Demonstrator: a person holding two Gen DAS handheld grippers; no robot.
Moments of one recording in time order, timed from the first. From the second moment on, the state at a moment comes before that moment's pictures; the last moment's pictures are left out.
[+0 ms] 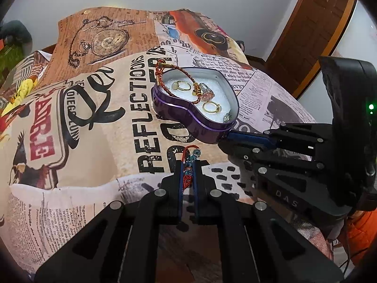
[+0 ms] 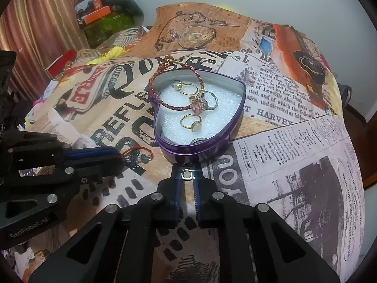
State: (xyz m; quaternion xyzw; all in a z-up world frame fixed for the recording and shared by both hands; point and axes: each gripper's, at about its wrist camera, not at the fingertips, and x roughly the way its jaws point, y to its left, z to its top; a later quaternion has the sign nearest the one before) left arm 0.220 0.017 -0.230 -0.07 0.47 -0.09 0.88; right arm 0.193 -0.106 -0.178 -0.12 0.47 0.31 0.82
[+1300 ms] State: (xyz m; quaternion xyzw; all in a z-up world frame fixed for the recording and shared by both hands) left arm 0.231 0.002 -0.119 -0.02 0.33 -0.08 0.94; right arm 0.191 -0.138 -0.080 -0.05 0.34 0.29 0.89
